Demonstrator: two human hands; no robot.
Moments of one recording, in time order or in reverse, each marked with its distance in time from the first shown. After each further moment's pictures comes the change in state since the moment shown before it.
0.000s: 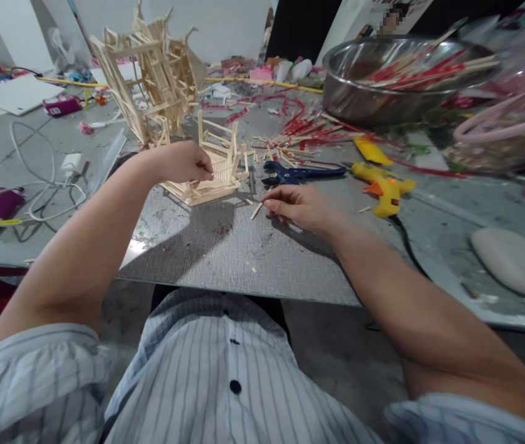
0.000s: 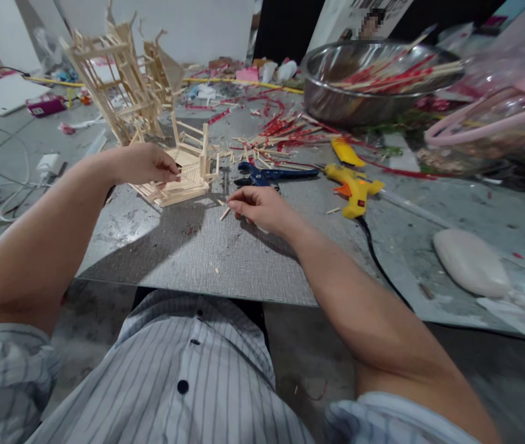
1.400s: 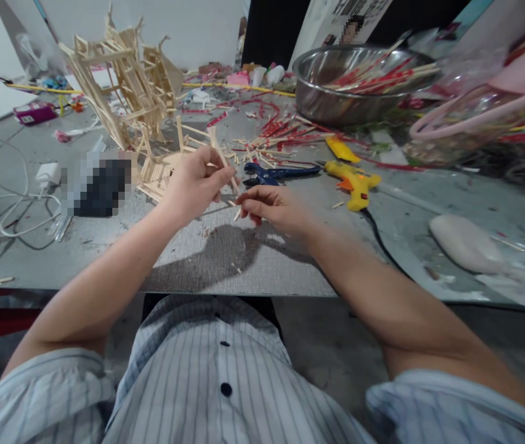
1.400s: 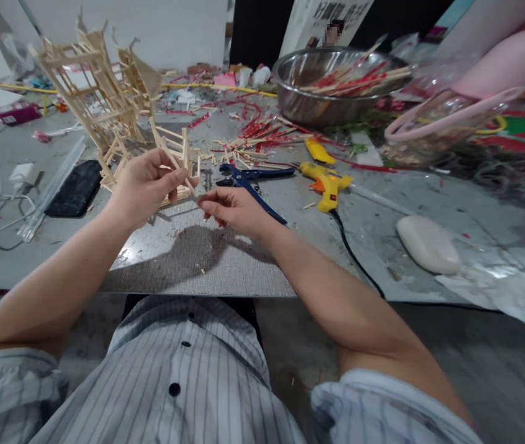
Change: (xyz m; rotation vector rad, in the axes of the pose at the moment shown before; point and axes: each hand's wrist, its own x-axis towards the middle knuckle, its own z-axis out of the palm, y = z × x) left_hand -0.022 0.080 0.054 -0.792 0.512 0.098; right_hand -0.011 -0.020 0.015 0.177 -0.051 -0.126
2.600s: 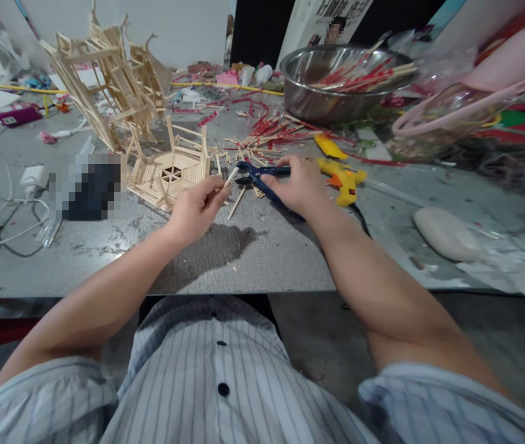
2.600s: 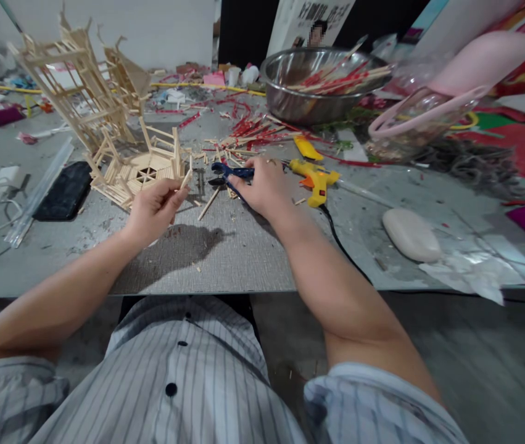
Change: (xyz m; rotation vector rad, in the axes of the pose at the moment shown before) left_hand -0.016 -0.035 0.019 0.048 0.051 0.243; right_hand 0.013 0.017 -0.052 -0.935 0.589 0.034
